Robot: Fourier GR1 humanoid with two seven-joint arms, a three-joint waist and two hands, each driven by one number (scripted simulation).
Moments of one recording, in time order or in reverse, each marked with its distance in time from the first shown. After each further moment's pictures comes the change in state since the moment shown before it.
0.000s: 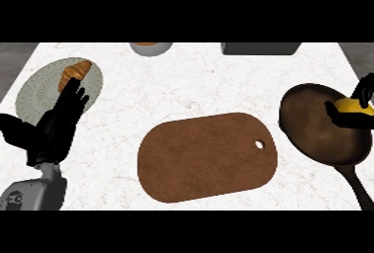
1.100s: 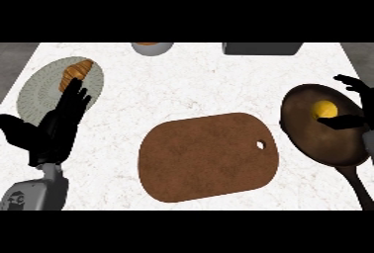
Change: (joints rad) left arm 0.002 -0.013 -0.001 -0.006 -0.009 -0.007 0.002; right arm -0.271 -0.134 -0.160 0.916 -0.134 -0.203 -0.284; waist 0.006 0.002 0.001
